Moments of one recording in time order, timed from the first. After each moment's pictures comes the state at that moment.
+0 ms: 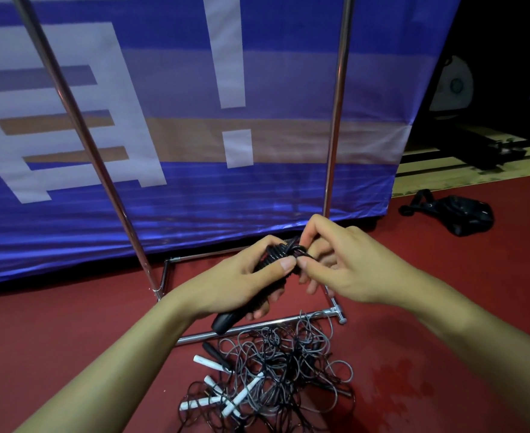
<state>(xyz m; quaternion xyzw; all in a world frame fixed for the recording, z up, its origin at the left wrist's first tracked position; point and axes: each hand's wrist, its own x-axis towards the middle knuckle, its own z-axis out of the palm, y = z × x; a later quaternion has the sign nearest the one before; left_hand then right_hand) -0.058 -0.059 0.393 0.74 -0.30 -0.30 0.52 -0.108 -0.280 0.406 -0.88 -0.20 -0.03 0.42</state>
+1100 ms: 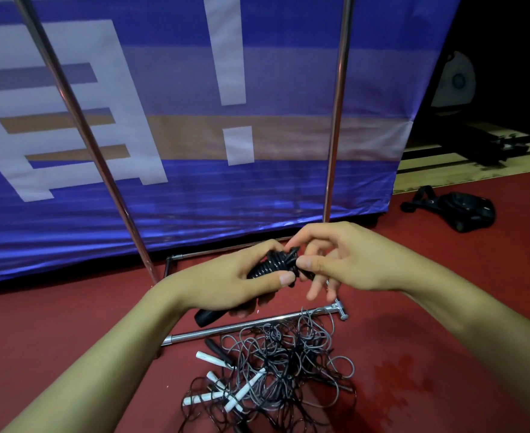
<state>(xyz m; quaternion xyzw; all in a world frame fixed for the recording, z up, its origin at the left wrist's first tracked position) -0.059 -0.046 0.406 0.79 -0.36 -0.29 0.40 -0.105 -0.280 0.409 -0.84 -0.15 0.09 0.51</state>
